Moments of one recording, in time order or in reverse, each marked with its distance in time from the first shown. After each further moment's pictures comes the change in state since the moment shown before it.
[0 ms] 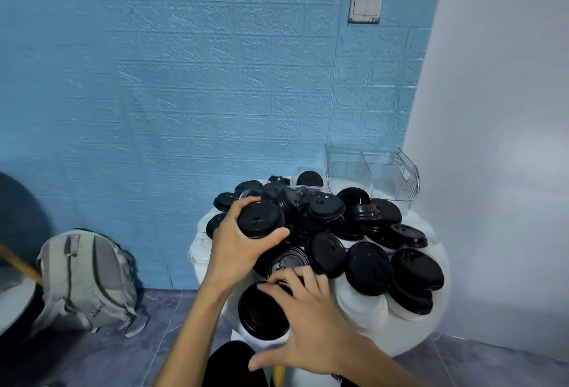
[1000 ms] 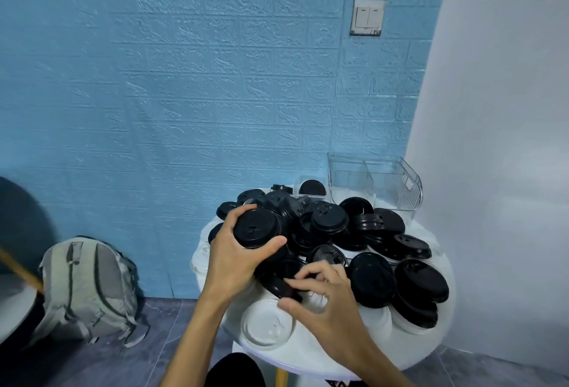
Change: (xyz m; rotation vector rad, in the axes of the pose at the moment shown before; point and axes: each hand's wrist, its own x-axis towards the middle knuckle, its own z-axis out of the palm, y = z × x) left_hand 0.000 -0.001 -0.005 -0.039 0.055 0.006; right_hand 0.001 0.014 -0.006 0.555 0.441 0.218
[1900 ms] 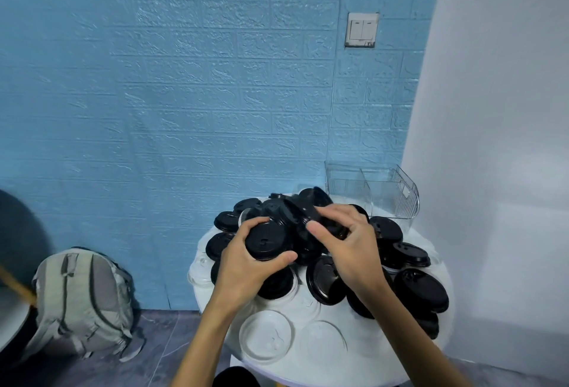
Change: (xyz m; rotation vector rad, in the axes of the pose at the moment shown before) left_hand -0.001 0.007 0.011 -0.007 -0.104 -0.027; right_hand 0.079 -0.017 -0.048 0.223 0.304 0.009
